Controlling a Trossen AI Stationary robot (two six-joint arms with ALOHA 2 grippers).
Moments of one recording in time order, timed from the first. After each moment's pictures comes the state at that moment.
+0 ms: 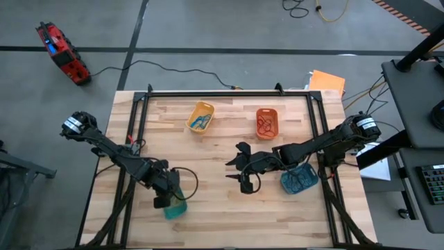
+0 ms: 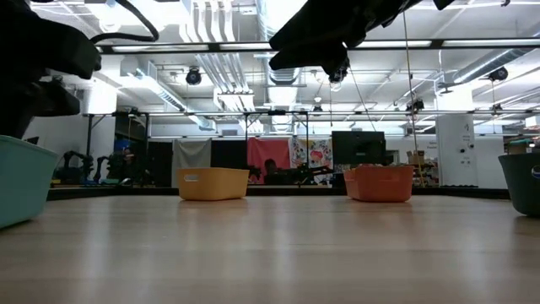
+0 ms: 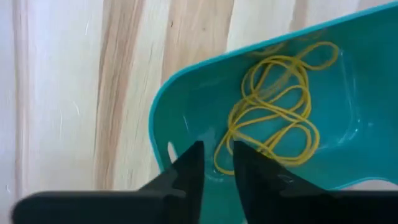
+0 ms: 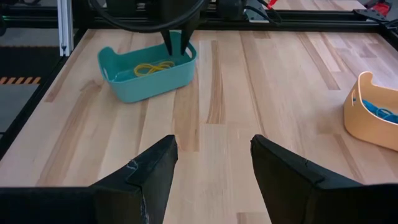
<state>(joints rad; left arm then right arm) -0.57 1.35 0.79 -0.81 -0.04 -0.74 0.25 1.59 1.01 0.09 0.19 0.11</state>
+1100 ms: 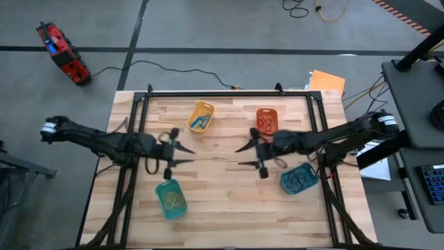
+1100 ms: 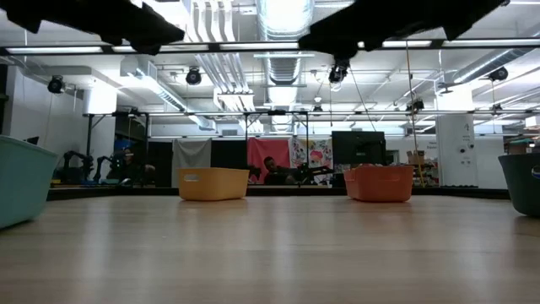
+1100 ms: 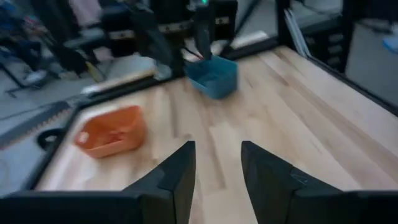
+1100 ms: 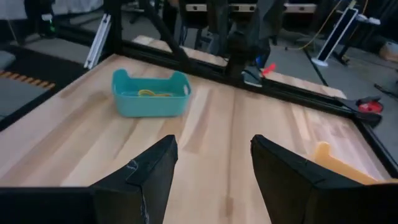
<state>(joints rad) -0.21 0.88 0.51 0.09 -0.12 0.22 0.10 1.37 0.74 0.36 -0.06 -0.23</state>
